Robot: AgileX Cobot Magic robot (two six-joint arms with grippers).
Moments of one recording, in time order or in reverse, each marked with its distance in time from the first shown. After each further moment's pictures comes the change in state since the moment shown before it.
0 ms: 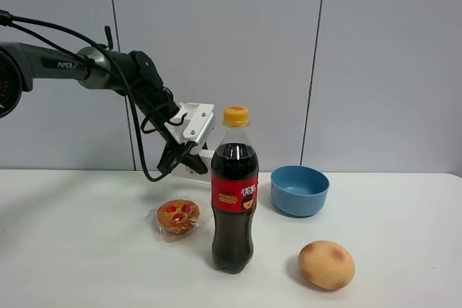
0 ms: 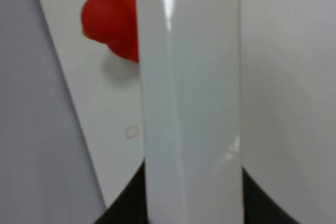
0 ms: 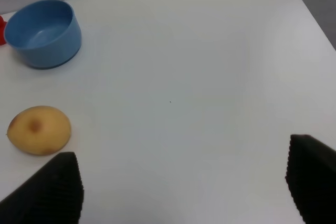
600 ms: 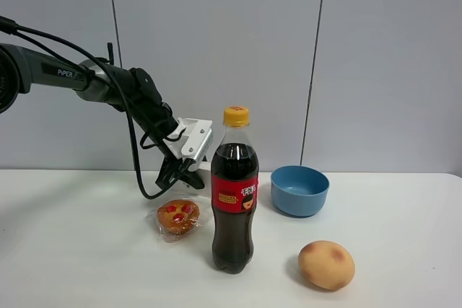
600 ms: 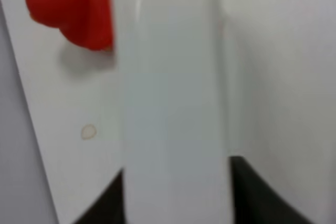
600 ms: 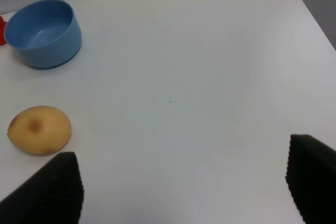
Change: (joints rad) left arm 0.000 -0.012 0.158 -0.033 -0.127 0.088; right arm 0.000 0.000 0.000 0.000 0.000 0.000
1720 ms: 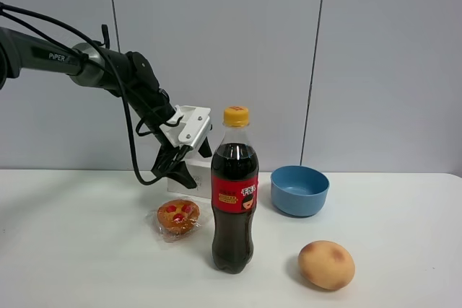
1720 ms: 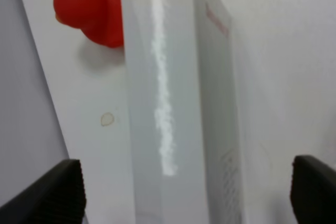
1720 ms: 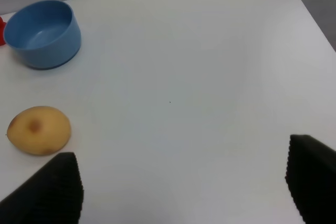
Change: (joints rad) left arm 0.000 -0.050 0.000 0.045 0.036 -0.045; right arm 0.000 0.000 0.000 0.000 0.000 0.000
